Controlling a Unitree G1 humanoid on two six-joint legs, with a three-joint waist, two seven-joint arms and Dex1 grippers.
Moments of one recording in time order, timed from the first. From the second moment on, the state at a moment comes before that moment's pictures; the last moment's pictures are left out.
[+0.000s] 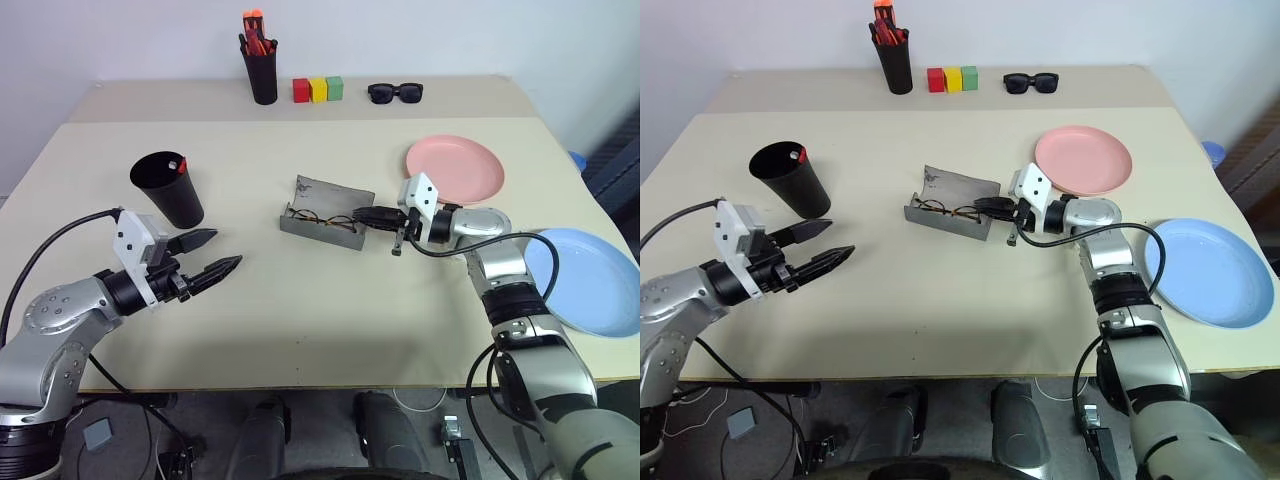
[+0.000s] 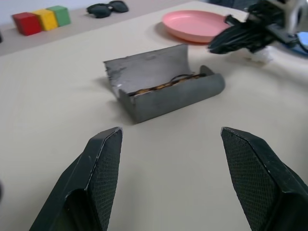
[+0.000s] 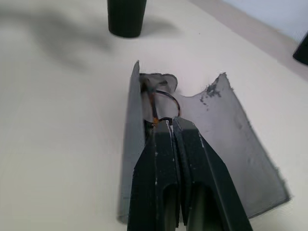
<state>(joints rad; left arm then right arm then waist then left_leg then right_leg) -0.02 0.72 0.27 -0.40 -0.63 0.47 -0.79 -0.80 -0.42 0.10 0.68 0.10 -0.23 1.14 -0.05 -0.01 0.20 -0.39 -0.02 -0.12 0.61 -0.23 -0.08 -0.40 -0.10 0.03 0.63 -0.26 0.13</state>
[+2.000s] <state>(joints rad) 0.11 0.69 0.29 -0.52 -0.62 0.47 -0.72 -1.11 -0.35 0.20 1.19 -0.16 -0.54 1.19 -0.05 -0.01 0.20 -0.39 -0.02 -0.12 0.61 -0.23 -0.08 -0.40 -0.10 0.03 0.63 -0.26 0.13</state>
